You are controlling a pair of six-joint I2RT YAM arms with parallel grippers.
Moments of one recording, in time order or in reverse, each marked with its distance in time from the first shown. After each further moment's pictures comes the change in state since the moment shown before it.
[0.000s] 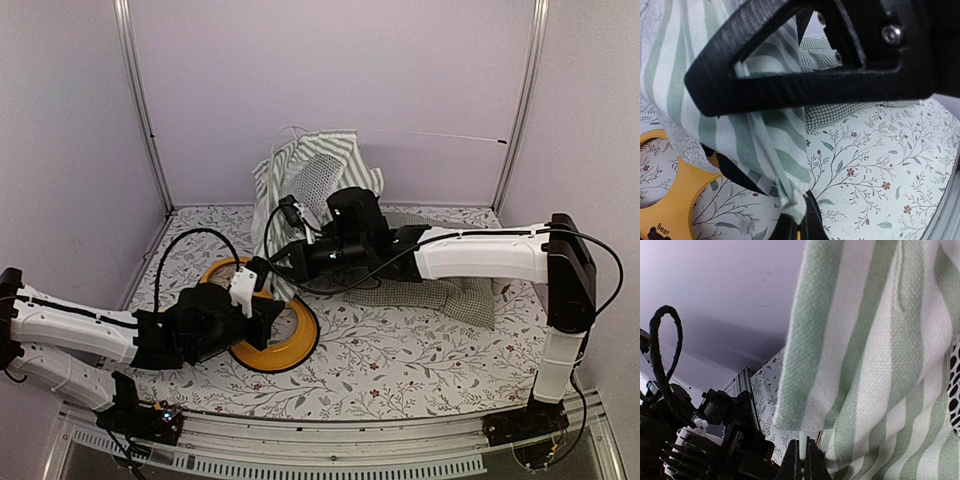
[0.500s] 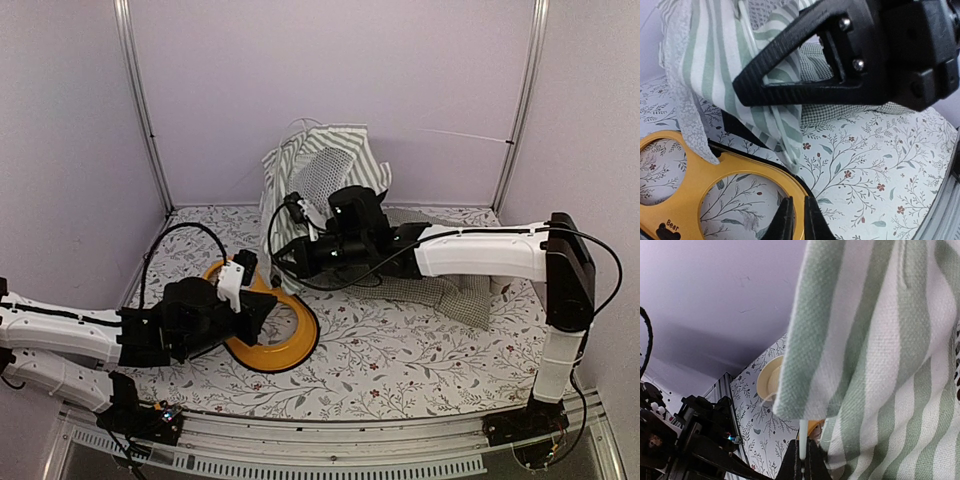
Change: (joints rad) left arm 0.014 -0.098 0.002 -0.082 0.003 -0.008; right arm 0.000 0.004 0.010 -0.025 0.079 -0.035
